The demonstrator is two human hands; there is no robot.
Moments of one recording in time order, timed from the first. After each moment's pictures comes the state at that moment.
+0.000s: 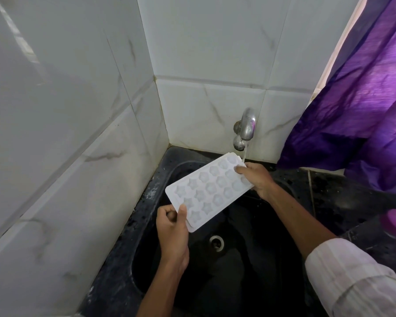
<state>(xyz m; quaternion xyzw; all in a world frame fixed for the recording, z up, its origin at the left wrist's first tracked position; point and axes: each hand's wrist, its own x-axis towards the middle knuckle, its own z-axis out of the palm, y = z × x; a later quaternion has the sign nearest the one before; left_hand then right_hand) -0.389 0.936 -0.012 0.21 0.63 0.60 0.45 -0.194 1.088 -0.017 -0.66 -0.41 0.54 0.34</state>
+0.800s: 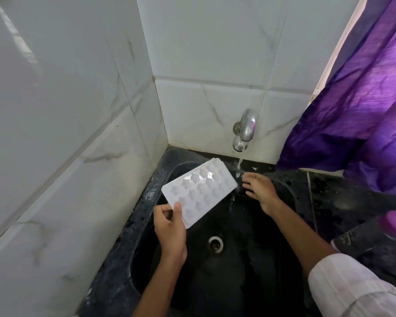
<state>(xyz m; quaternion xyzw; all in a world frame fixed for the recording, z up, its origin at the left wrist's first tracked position) -0.394 0.951 -0.033 0.22 0.67 0.60 0.38 -0.183 1.074 -0.052 -0.66 -0.33 0.54 0.40</state>
